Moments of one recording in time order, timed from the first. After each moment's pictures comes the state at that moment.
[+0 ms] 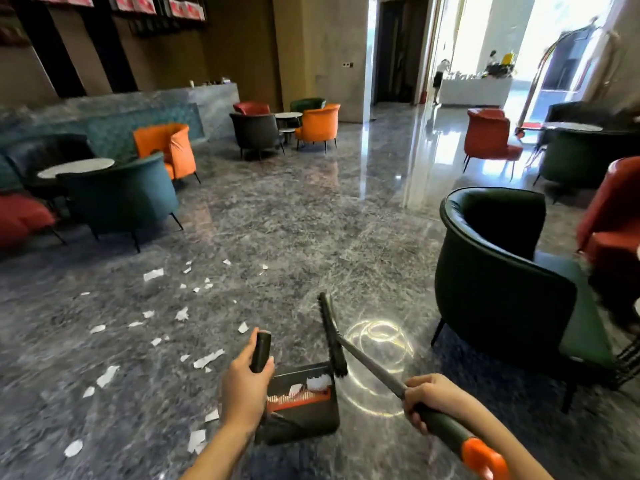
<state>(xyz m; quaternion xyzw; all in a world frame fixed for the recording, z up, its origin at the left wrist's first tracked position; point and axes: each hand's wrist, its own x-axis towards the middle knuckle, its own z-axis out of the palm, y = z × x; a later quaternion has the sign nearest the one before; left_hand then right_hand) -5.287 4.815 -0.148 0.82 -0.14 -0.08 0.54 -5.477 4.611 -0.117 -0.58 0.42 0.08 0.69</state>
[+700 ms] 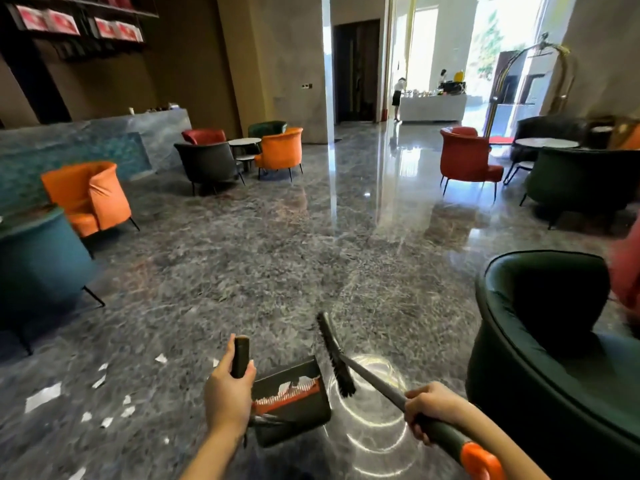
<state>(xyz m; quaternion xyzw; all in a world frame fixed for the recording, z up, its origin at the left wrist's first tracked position) -4.833 4.341 -0.141 0.83 -0.14 -0.06 0.54 -5.063 4.159 -0.111 -0.63 0.43 0.06 0.64</state>
